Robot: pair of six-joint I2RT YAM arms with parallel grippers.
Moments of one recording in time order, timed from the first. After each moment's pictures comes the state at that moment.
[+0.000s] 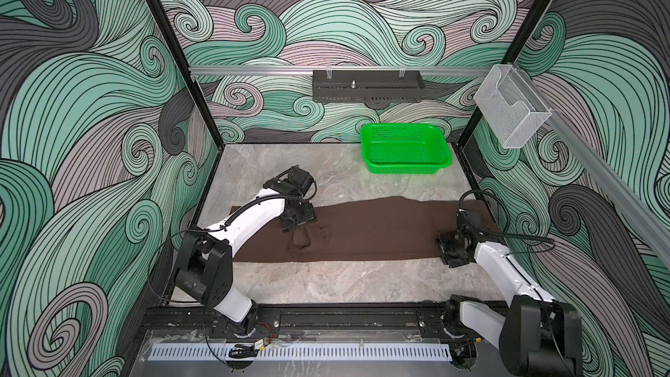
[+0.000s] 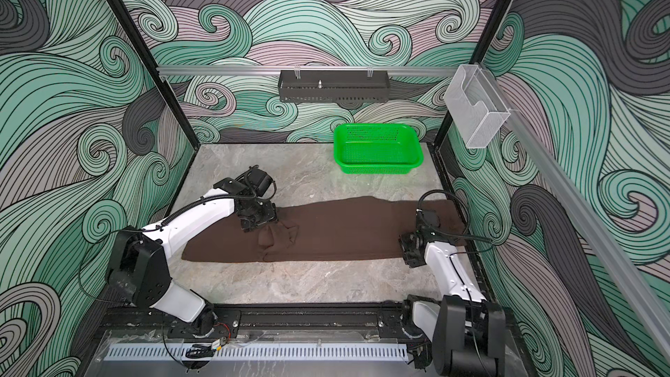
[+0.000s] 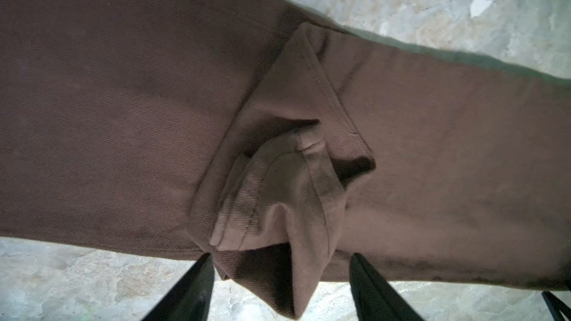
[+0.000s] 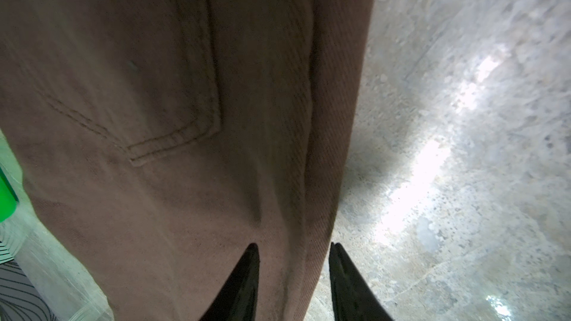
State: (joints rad) left arm -0.47 1.56 1.19 -0.99 0.04 -0.81; right arm -0.15 1.11 0.53 -0.67 -0.11 1.17
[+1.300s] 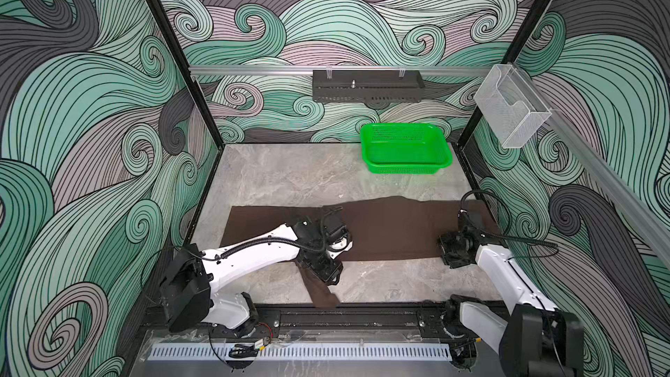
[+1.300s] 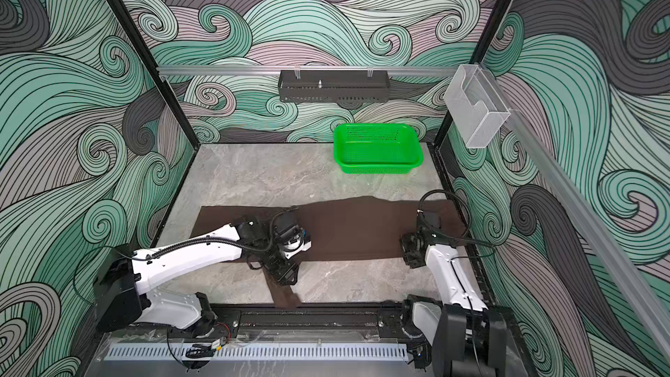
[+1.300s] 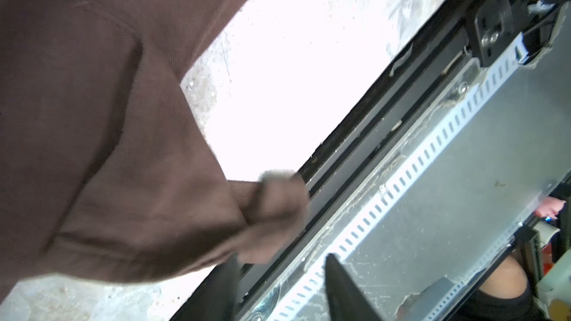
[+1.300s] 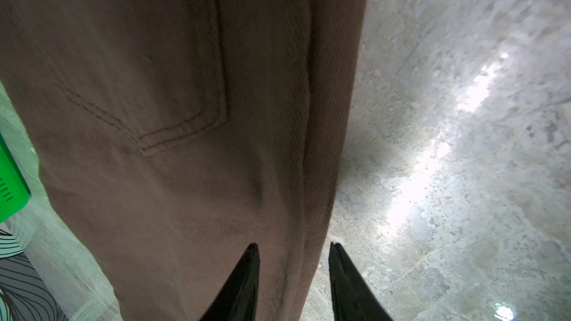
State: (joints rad) left arm -0.98 1.38 1.04 -1.02 0.27 -0.28; right arm -0.15 1.06 0.53 -0.70 -0.11 1.17
